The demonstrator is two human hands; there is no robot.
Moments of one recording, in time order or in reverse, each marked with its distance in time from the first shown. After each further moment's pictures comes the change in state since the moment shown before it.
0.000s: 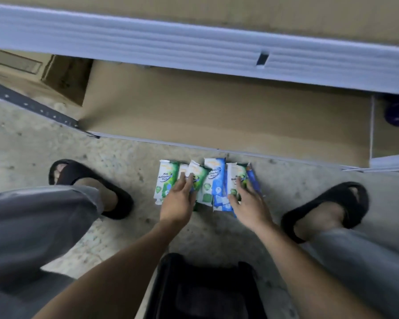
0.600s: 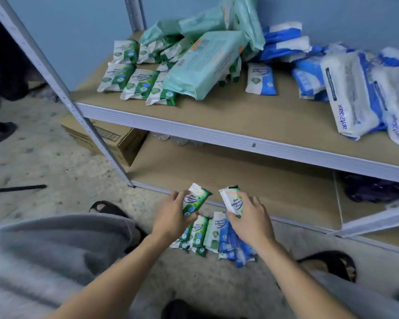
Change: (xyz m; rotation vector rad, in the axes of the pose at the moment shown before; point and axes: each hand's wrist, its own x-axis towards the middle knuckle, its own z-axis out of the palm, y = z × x) left_hand -0.073 0.031 -0.159 -0.102 0.360 0.187; right_hand -0.118 -0.125 -0.120 -0.014 0.441 -0.269
